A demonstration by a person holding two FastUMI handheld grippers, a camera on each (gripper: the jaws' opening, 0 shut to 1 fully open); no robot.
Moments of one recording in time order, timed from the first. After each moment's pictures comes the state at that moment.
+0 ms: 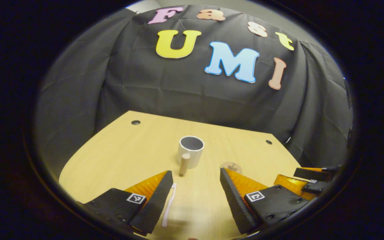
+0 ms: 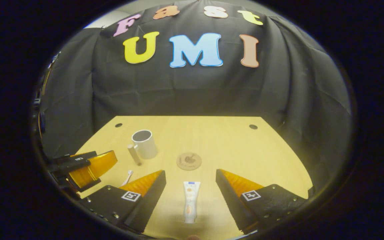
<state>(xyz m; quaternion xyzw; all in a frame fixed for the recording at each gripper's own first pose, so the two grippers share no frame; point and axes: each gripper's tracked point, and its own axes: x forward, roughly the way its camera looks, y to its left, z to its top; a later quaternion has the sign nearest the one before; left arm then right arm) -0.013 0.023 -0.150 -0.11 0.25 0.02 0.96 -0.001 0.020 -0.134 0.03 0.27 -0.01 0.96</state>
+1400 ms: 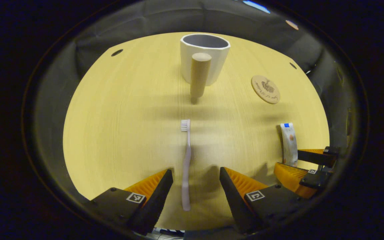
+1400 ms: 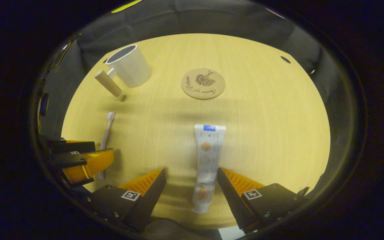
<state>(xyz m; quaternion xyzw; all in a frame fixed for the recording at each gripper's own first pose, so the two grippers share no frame) -0.046 0.044 -0.323 -0.05 0.61 0.00 0.79 -0.011 0.053 -0.285 0.04 0.58 0.04 0.81</state>
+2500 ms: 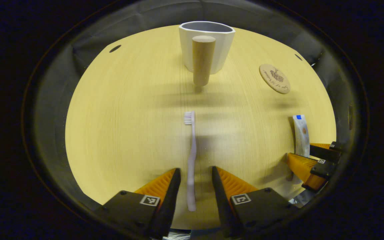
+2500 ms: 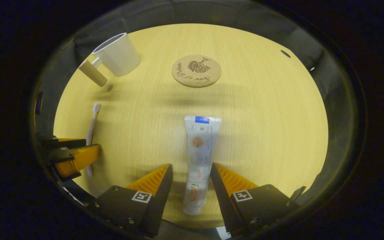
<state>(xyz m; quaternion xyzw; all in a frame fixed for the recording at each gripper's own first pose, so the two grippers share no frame) -0.055 0.051 -0.334 -0.02 0.64 0.02 0.77 -0.016 0.041 -0.300 0.02 0.62 0.02 0.78</state>
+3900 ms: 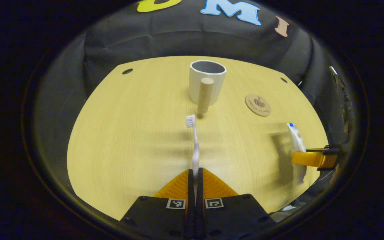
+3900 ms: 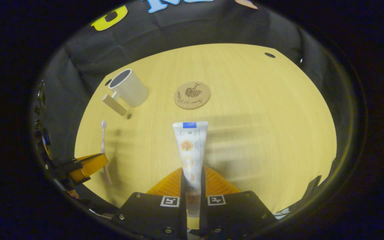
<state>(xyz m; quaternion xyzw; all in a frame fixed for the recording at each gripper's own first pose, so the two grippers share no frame) -0.045 0.063 -0.271 -0.05 0.47 -0.01 0.88 -0.015 0.041 -0.242 0.13 0.51 0.03 0.85</state>
